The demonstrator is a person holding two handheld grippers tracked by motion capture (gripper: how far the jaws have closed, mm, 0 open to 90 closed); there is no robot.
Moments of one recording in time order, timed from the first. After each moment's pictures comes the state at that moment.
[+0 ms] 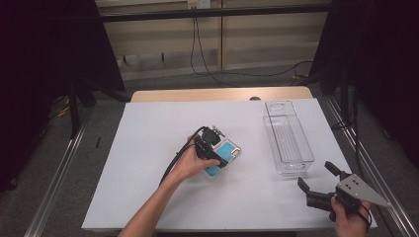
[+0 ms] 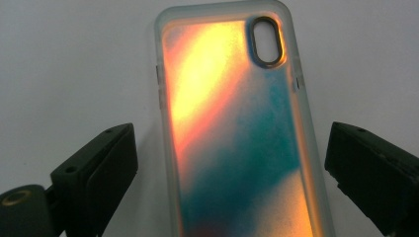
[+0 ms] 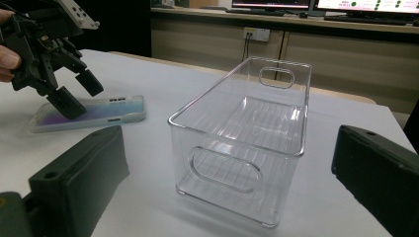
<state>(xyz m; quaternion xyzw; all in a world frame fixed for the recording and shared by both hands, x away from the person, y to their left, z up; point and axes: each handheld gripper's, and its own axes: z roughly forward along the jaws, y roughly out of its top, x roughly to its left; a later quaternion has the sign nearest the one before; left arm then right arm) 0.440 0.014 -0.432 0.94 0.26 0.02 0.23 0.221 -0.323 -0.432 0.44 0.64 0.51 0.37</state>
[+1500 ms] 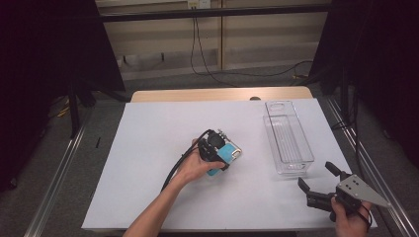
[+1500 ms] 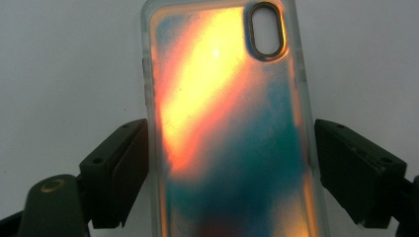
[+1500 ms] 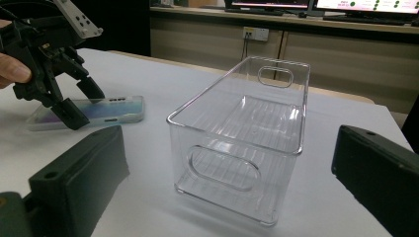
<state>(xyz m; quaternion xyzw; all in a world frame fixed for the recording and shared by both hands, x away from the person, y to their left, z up) 0.431 0.004 -0.436 0.94 0.25 0.04 0.21 0.220 -0.324 -0.432 0.44 0.64 0.51 0.37</state>
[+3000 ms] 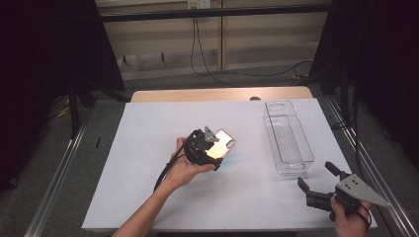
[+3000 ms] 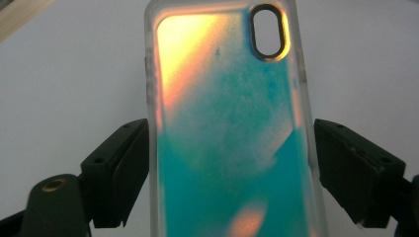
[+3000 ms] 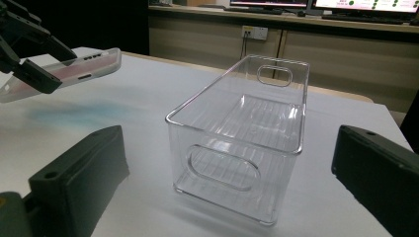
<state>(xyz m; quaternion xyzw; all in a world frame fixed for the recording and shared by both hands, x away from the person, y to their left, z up) 0.394 0.039 -0.398 0.90 0.25 0.15 0.31 0.221 -0.323 -0.433 0.44 0.64 0.51 0.37</state>
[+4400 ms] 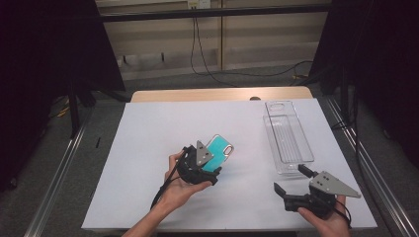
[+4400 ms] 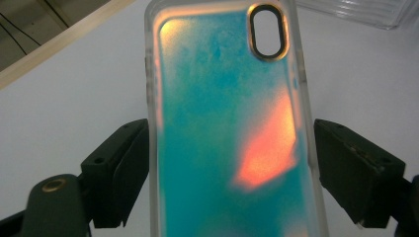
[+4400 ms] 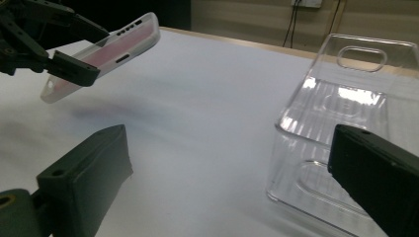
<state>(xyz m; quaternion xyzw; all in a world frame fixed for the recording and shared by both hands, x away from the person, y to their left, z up) 0.339 0.054 -0.399 0.87 0.26 0.22 0.37 0.229 -0.265 -0.419 0.43 0.69 0.50 0.28</state>
